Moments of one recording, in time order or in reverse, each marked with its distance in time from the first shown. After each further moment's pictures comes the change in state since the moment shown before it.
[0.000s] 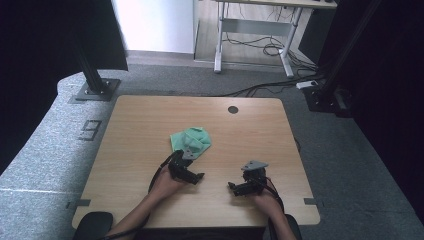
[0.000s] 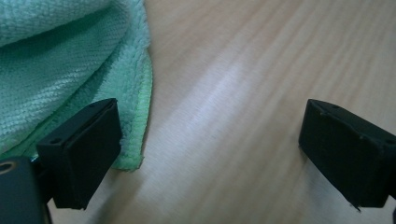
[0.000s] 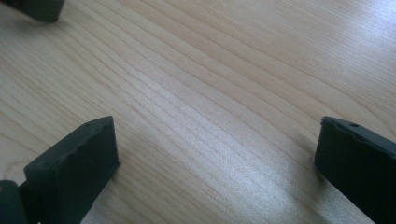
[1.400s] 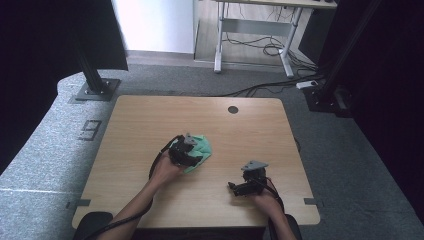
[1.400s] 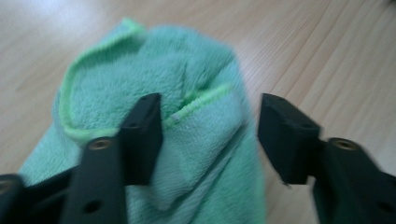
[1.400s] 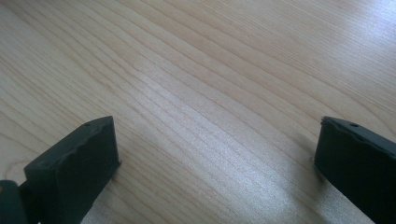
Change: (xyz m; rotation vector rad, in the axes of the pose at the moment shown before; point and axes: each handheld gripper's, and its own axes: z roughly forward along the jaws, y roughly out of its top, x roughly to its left) left arm 0.028 0.043 -0.013 0.032 0.049 0.013; right arm 0.000 0.000 0.000 0.000 0.000 0.001
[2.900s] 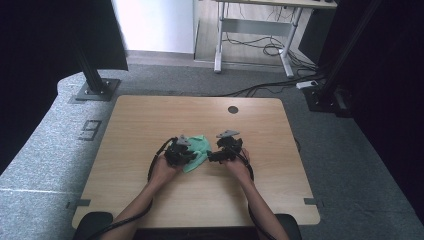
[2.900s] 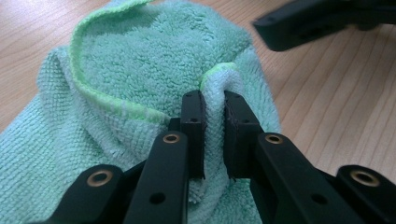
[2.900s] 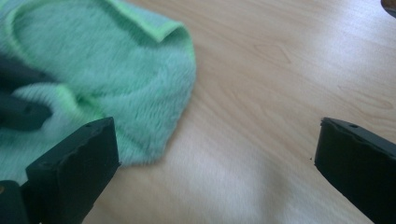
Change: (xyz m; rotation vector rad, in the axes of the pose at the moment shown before) left arm 0.018 -0.024 0.013 -0.060 -0.071 -0.076; right arm -0.002 0.110 0.082 -0.033 -0.101 0.045
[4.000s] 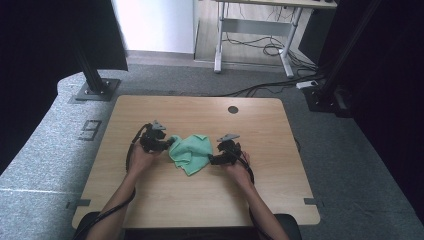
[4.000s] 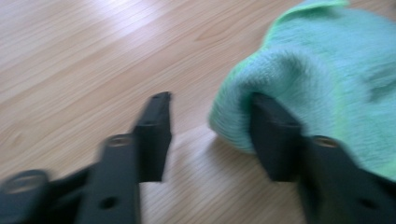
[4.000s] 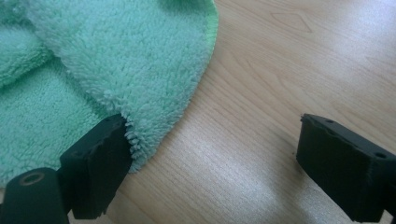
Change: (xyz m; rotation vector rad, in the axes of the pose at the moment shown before) left arm 0.077 -0.015 -0.052 -0.012 0.226 -0.117; right arm -0.002 -0.016 0.004 0.038 0.043 -0.011
